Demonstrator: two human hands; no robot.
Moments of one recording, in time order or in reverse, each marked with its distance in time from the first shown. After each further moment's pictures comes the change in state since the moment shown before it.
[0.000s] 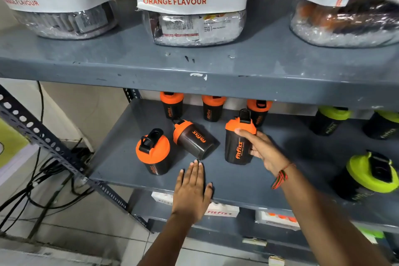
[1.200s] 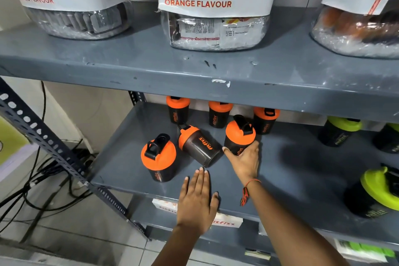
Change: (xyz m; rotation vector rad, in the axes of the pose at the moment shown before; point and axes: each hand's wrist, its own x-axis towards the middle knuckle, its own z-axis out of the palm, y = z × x) left_hand -0.001 -0.003 0.010 0.007 0.079 0.026; right_hand 0.042 0.065 0.062 -0.514 0.559 -0.225
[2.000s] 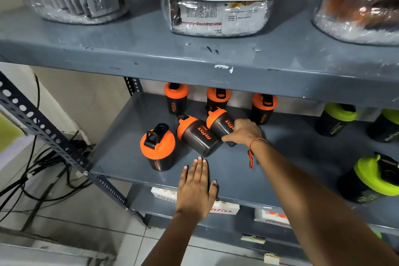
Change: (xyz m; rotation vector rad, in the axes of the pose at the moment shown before) left_hand 0.004 0.000 -0.001 -0.006 -0.008 -0.012; right_hand 0.055 -0.054 -0.025 -0.680 -0.507 -0.131
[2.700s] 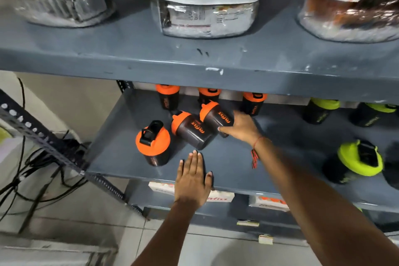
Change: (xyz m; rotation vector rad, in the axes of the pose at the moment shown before) left_hand 0.002 0.003 -0.010 -0.035 -0.120 -0.037; right_hand -0.017 0.019 0.003 0.223 0.122 -0.083
